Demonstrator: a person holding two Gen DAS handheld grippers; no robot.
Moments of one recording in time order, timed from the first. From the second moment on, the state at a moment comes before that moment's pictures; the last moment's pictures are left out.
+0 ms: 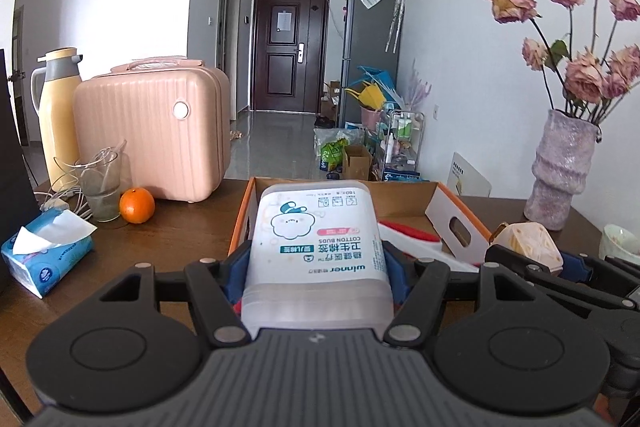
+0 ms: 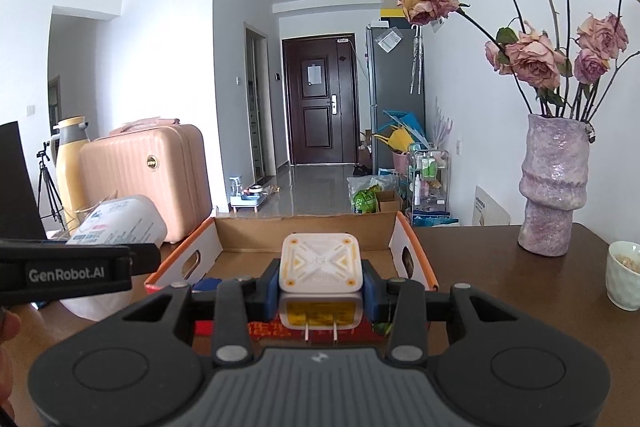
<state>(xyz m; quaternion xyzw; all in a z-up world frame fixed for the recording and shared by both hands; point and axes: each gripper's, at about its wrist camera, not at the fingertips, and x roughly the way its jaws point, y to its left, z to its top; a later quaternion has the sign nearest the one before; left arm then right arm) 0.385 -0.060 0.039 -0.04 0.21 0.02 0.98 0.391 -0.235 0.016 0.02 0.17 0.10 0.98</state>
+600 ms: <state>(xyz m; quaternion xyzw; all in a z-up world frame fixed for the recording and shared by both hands) 0.458 -0.059 0.030 -0.05 0.22 0.05 0.97 0.468 -0.238 0.011 0.04 0.17 0.10 0.98</state>
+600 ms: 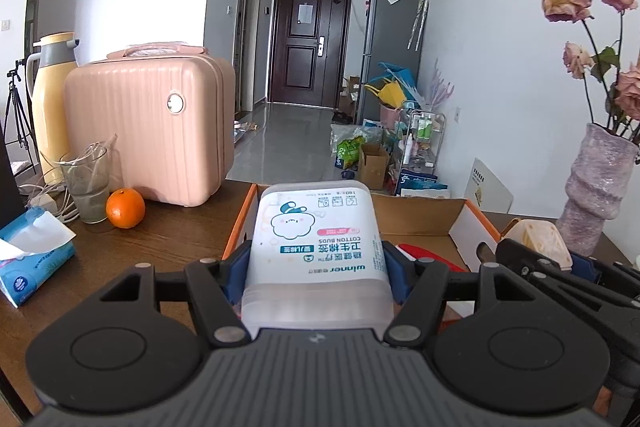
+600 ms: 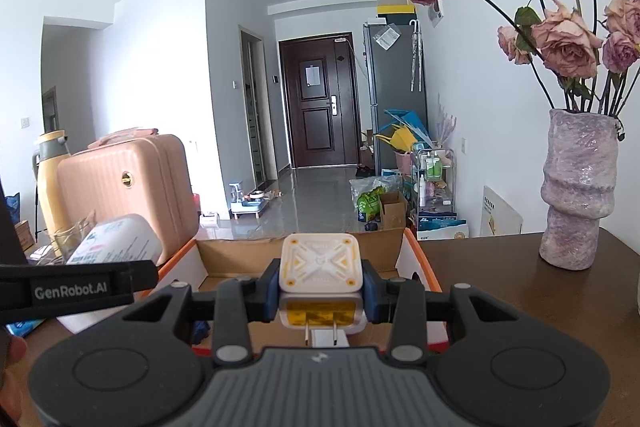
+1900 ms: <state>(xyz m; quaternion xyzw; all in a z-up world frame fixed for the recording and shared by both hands) 0.559 -0.054 -0.008 -0.02 0.27 0.07 0.96 0.558 -0.229 -0.015 0.01 0.22 0.08 0.97</state>
